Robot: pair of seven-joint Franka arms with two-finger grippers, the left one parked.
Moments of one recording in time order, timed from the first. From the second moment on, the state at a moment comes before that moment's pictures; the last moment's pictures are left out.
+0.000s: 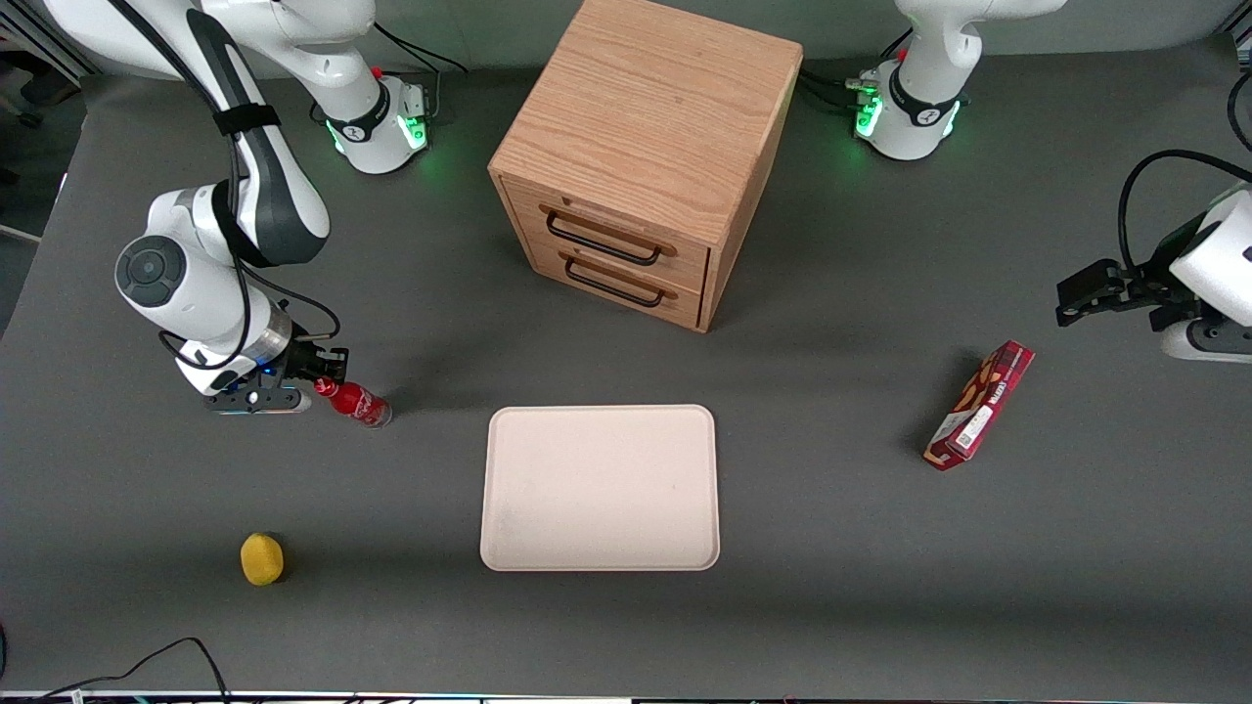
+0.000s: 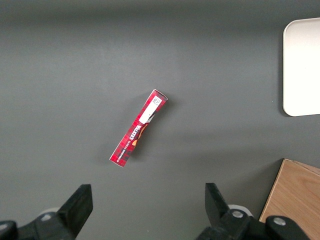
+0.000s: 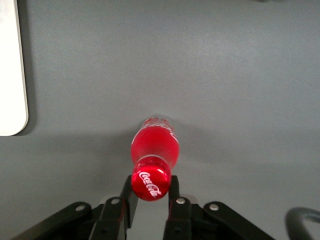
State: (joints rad) arm -0.01 0.15 0.12 -2.15 -0.05 2.29 0.15
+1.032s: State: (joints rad) arm -0.01 0.16 0.12 -1.43 -0.01 1.53 0.15
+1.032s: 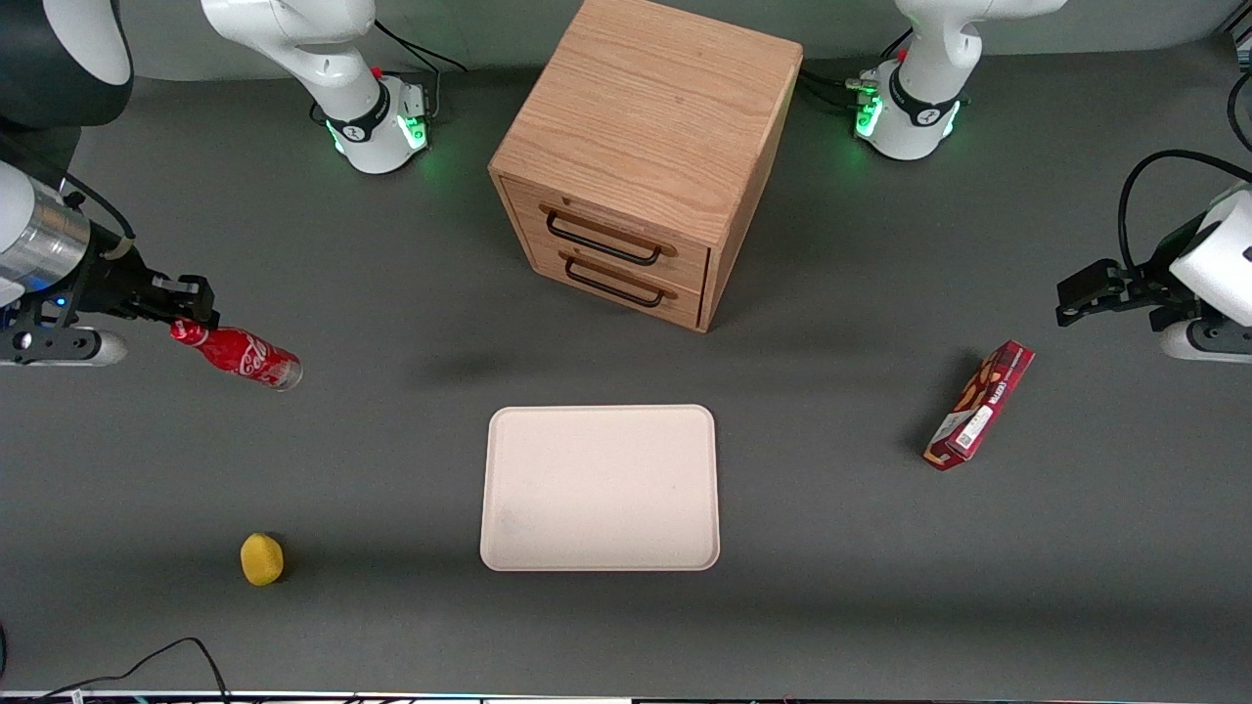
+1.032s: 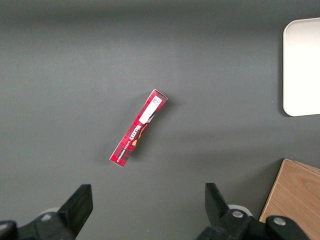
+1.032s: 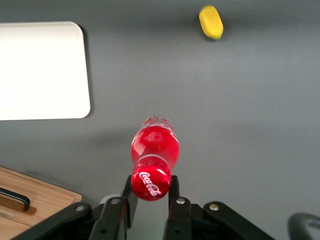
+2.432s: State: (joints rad) arm 0.44 0.83 -0.06 -1.03 0.00 2.03 0.32
